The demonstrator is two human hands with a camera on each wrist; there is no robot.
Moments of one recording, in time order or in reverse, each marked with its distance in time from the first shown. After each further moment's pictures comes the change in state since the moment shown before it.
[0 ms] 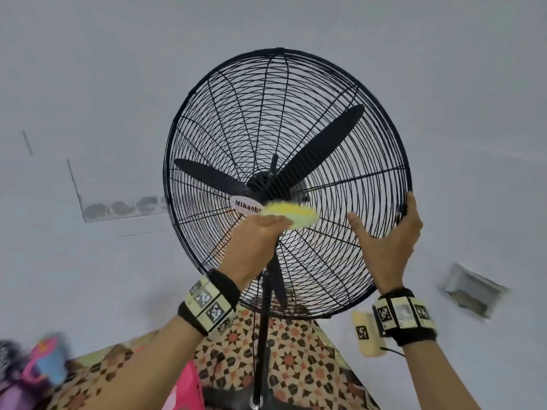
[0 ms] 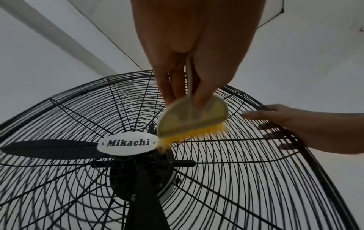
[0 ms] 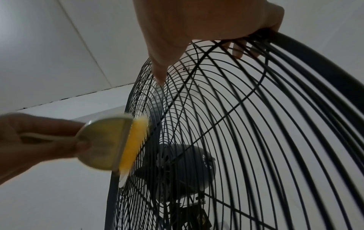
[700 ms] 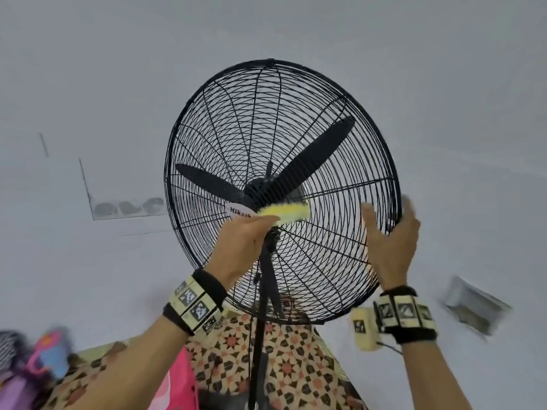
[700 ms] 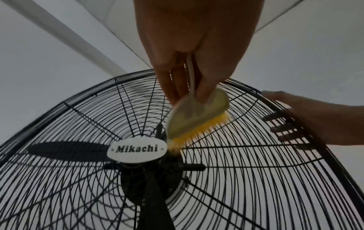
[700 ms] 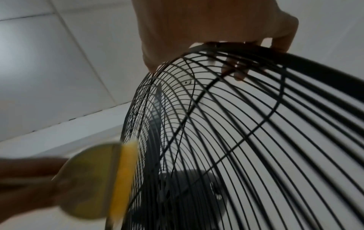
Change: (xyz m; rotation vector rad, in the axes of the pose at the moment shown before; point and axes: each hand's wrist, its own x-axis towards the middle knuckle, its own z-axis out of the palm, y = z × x) left_hand 0.007 0.011 -0.015 -0.016 0.079 -0.051; right_hand 0.029 -0.009 -0.012 -0.013 -0.074 0.030
